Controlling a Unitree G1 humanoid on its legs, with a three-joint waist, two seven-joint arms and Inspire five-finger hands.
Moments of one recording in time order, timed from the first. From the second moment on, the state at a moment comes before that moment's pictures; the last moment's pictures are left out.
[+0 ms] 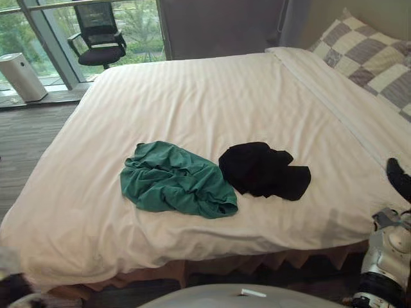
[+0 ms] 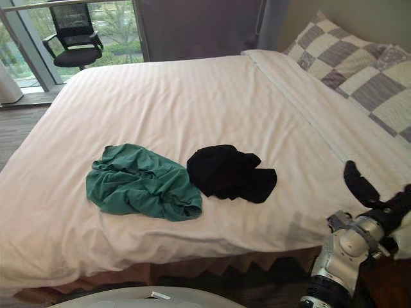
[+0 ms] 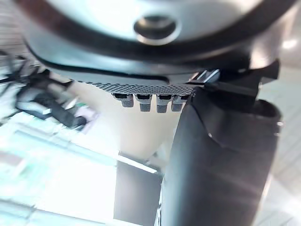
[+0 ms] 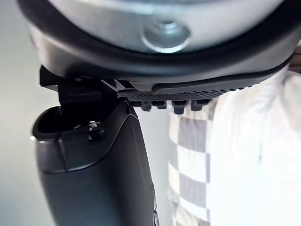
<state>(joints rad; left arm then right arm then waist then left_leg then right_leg) 0.01 0.40 0.77 0.18 -0.62 -0.39 0.30 -0.01 -0.23 -0.67 0.21 0.16 -0.15 -0.37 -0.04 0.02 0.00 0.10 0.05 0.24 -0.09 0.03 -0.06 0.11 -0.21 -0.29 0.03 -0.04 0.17</state>
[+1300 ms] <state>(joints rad) 0.25 -0.01 0.20 -0.09 0.09 -0.10 0.14 0.19 -0.03 -0.29 -0.10 -0.07 -0.10 -0.20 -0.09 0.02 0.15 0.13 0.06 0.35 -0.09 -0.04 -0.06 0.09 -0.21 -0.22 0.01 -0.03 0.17</state>
